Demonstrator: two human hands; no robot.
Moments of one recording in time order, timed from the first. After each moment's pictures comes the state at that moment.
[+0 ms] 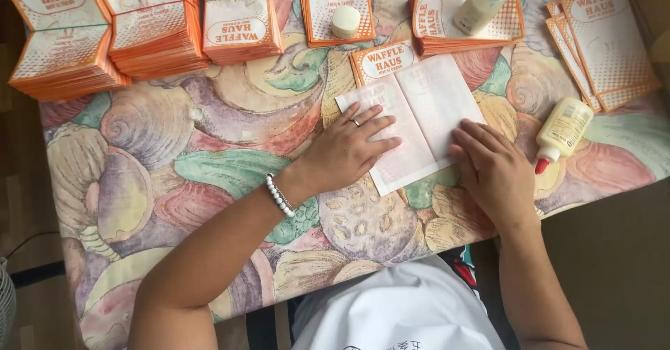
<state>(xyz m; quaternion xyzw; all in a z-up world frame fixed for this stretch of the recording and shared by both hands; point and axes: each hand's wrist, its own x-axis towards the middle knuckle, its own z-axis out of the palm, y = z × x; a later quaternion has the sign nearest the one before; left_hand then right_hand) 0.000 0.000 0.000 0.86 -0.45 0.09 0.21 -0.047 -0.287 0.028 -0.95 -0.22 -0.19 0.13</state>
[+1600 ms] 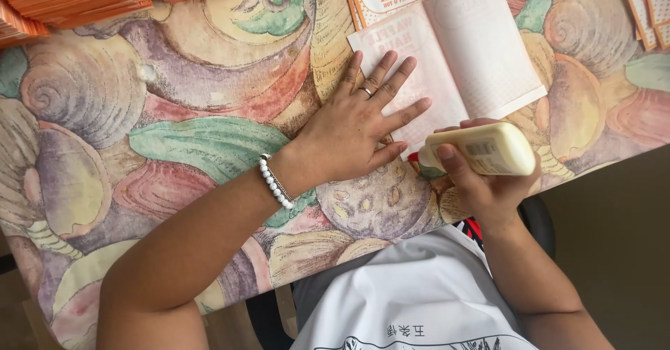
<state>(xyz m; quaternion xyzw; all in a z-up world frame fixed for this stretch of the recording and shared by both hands) -0.015 -0.014 0.000 0.89 -0.44 0.01 0.14 -0.103 -0.224 0.016 -0.79 0.02 -0.14 0.60</state>
